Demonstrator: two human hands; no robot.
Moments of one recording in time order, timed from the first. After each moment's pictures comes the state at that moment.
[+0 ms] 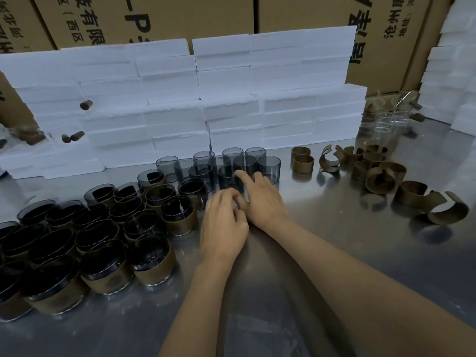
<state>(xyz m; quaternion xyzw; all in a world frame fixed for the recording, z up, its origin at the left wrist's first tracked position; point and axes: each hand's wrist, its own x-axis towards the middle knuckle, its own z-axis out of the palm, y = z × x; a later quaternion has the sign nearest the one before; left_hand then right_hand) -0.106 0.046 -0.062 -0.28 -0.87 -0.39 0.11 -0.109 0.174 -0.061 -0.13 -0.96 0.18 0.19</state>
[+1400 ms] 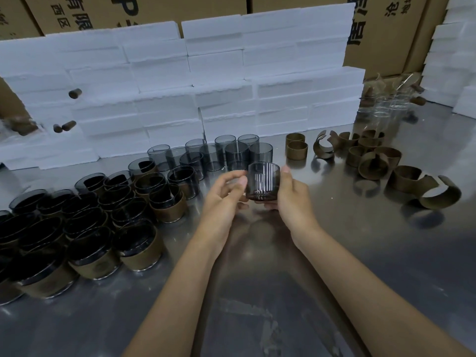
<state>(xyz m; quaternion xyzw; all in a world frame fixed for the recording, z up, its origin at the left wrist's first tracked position) -0.095 0.064 -0.054 -0.19 -0.61 -0.75 -0.16 -0.038 0.183 -0.060 -0.27 -0.66 0.62 0.31</state>
